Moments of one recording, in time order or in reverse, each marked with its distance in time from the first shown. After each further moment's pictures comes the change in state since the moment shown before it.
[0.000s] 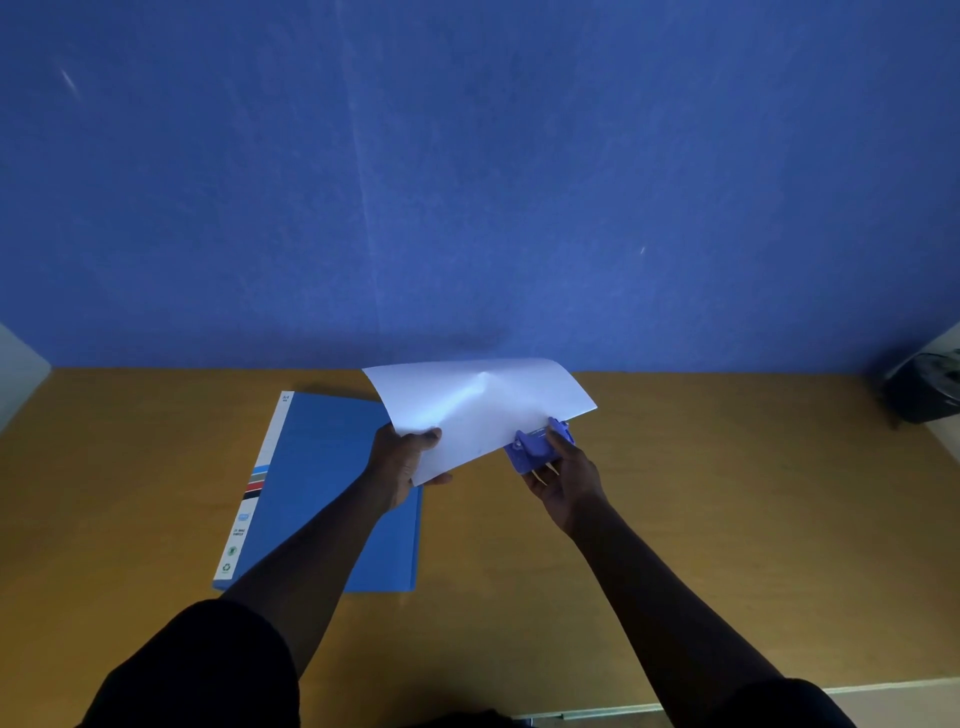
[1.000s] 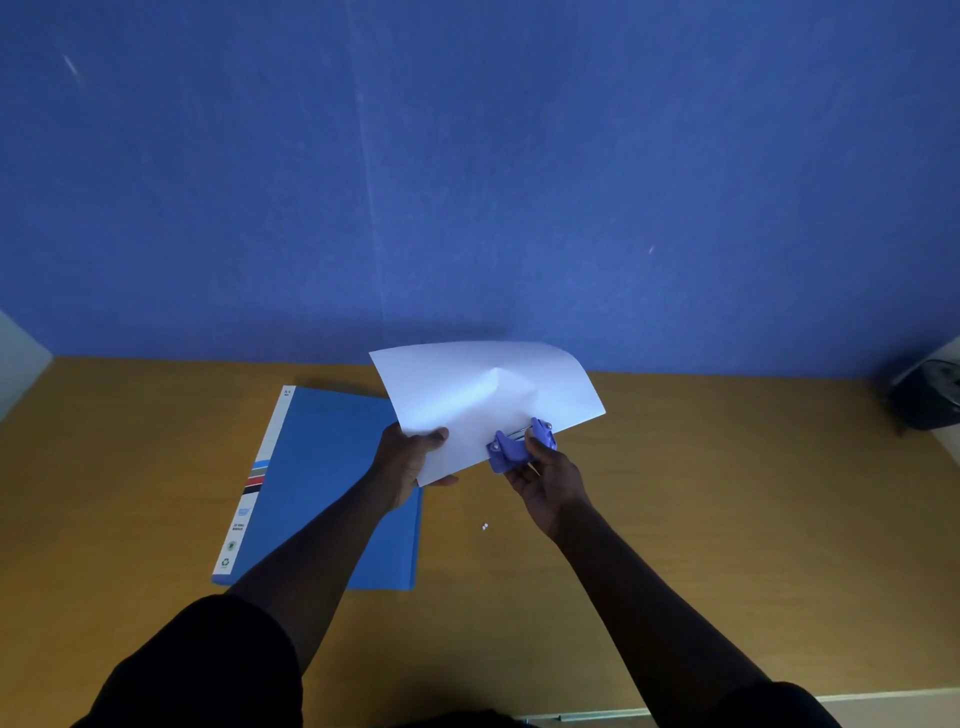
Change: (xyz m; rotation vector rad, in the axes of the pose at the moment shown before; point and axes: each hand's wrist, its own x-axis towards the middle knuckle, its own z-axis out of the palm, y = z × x) left_hand 0.012 -0.011 -0.003 0.035 -0.029 0.013; right_hand -0.005 0.016 0.016 0.033 -0.085 0.025
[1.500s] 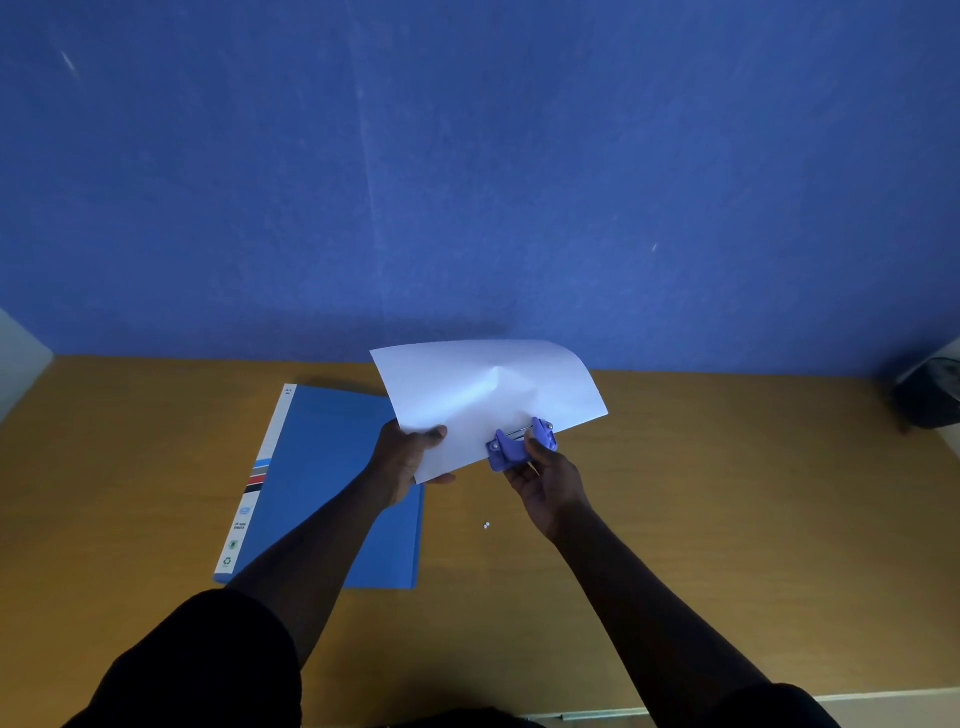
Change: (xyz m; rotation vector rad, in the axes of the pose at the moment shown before) left_hand 0.003 0.003 -0.003 0.021 0.005 -0.013; right_hand 0.000 0.004 -0.001 0.023 -0.021 -0.005
